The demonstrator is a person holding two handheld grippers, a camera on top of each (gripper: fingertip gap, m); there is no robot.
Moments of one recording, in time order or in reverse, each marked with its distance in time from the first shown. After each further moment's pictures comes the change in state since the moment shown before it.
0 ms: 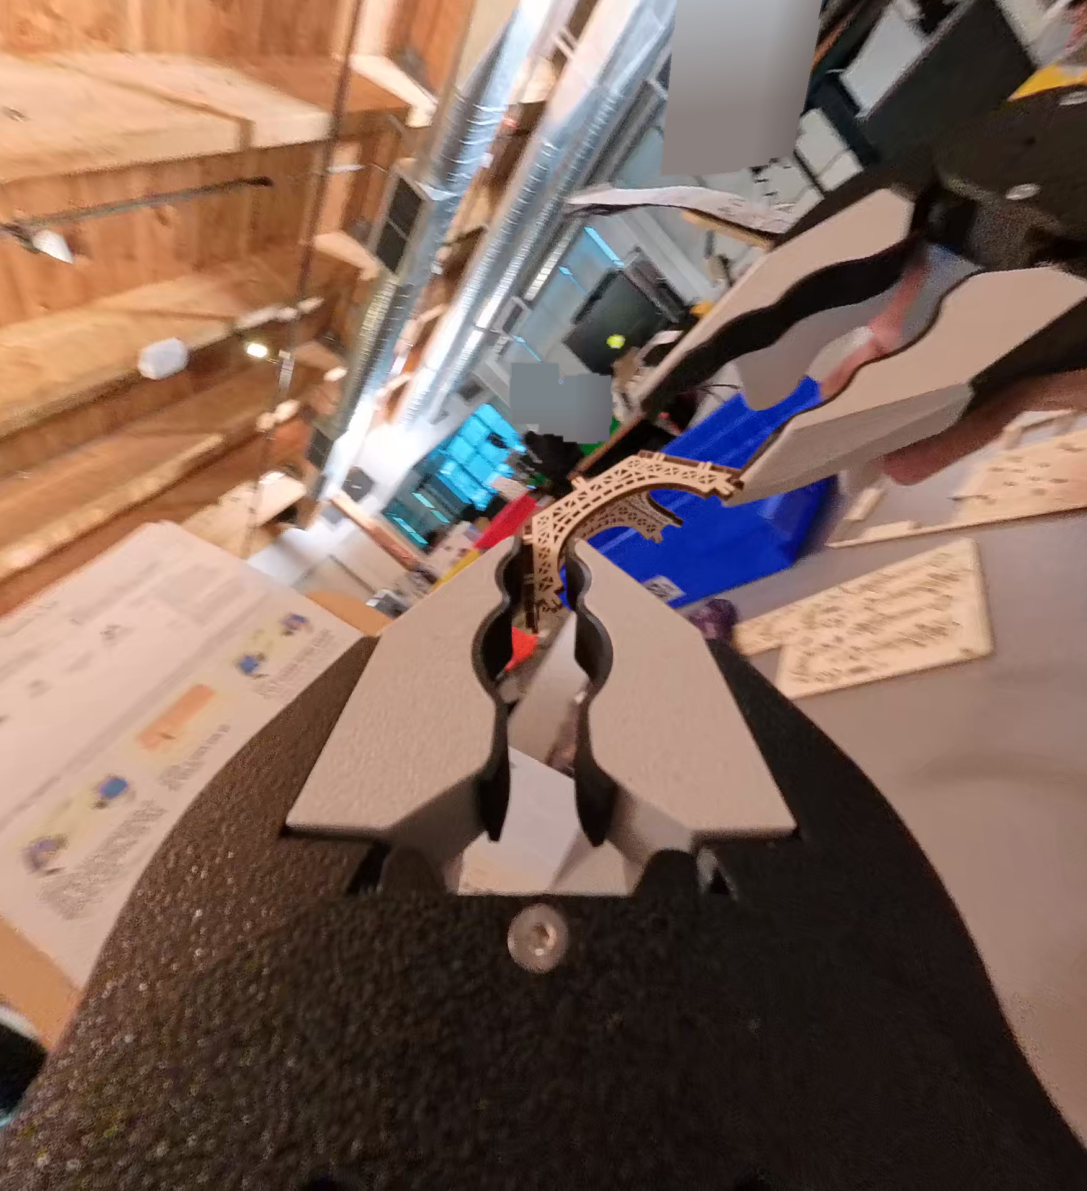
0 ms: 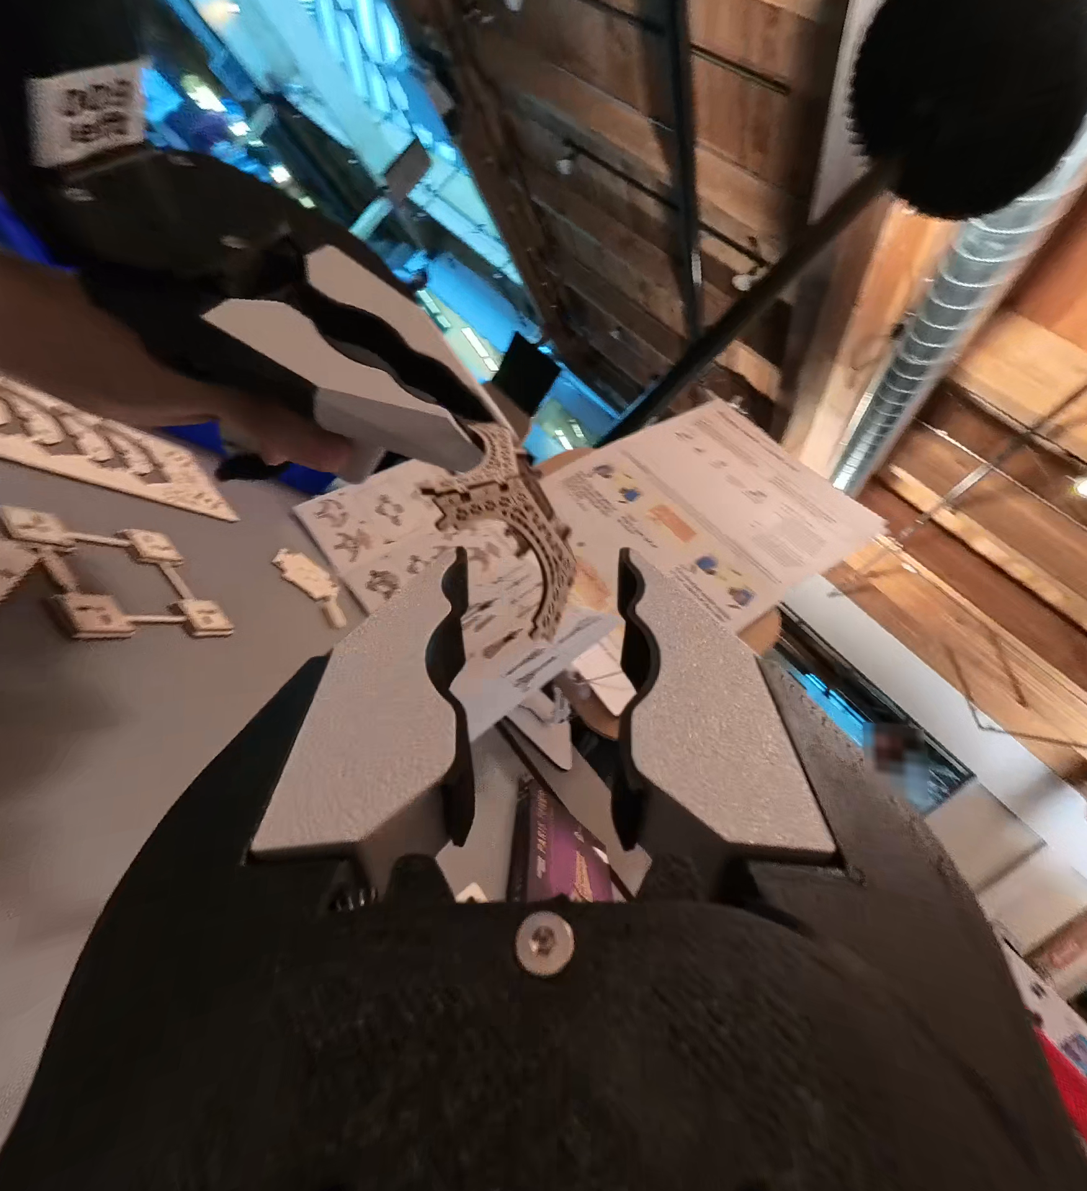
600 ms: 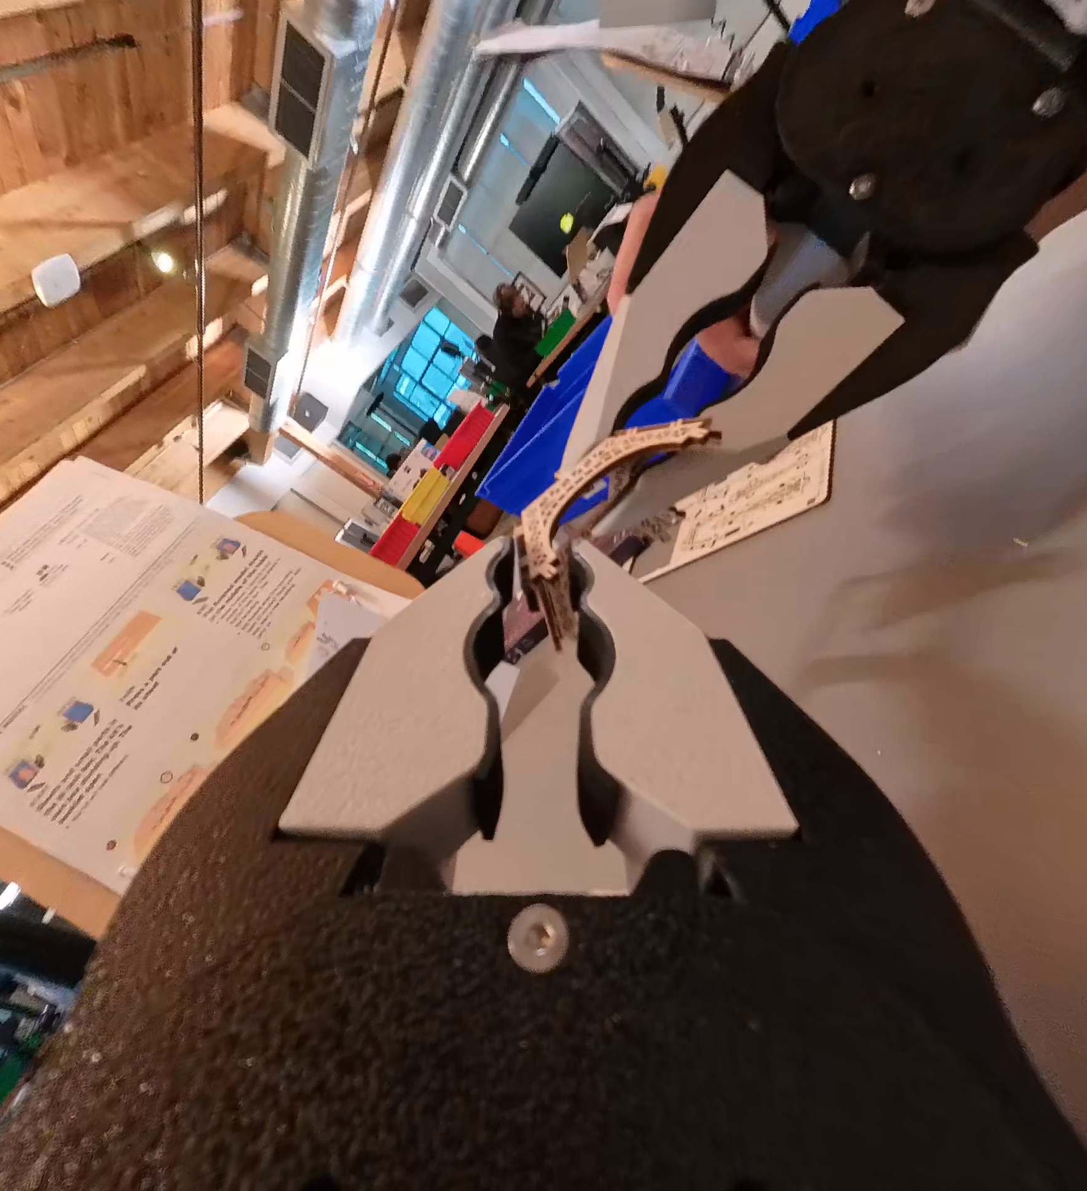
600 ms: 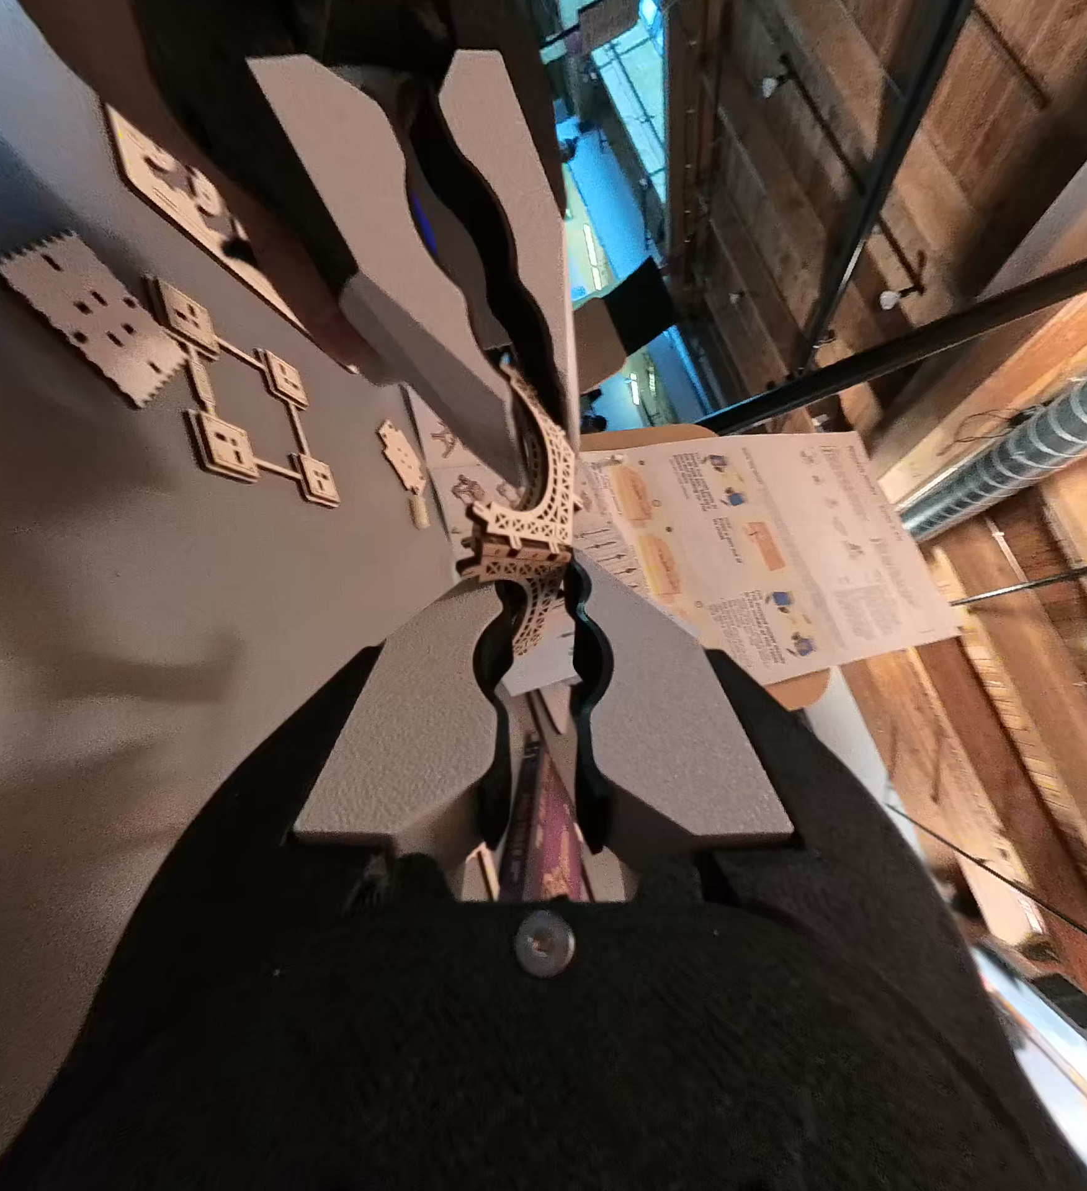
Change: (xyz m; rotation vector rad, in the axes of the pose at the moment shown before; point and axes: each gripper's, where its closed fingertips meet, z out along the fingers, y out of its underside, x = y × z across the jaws) left arm 0.058 0.033 -0.047 -0.174 0.079 0.058; right arm -0.078 0.028 0.014 -0.135 -0.197 -0.334
